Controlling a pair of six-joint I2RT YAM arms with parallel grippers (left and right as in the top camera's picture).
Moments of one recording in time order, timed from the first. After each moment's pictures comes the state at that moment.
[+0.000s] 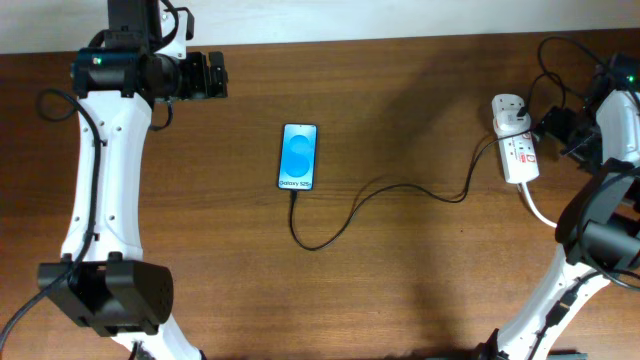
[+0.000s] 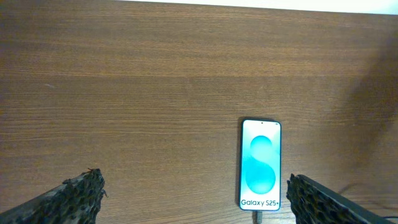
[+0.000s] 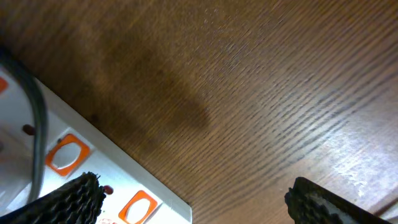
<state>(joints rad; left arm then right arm) -0.02 1.91 2.06 -1.10 0.14 -0.05 -0.47 2.26 1.91 -1.05 0.09 0.33</state>
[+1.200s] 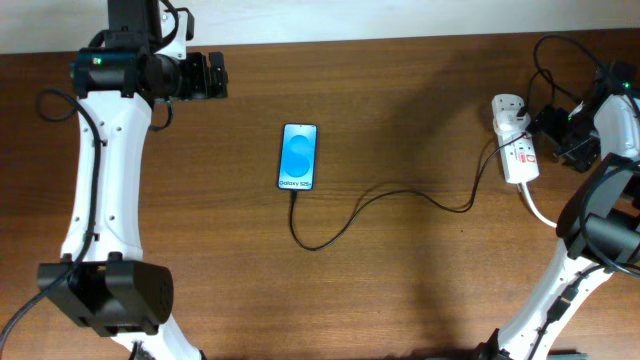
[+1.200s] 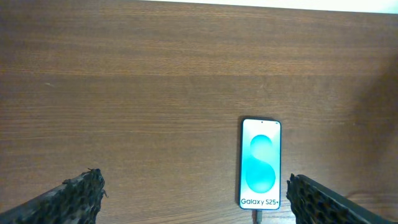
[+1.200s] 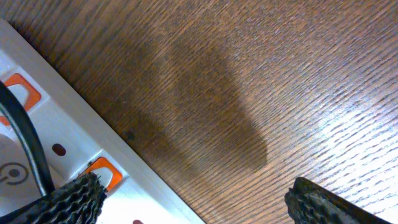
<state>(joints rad) -0.02 1.91 2.06 -1.11 0.14 -0.05 -0.48 2.32 1.91 -0.97 -0.08 0.28</state>
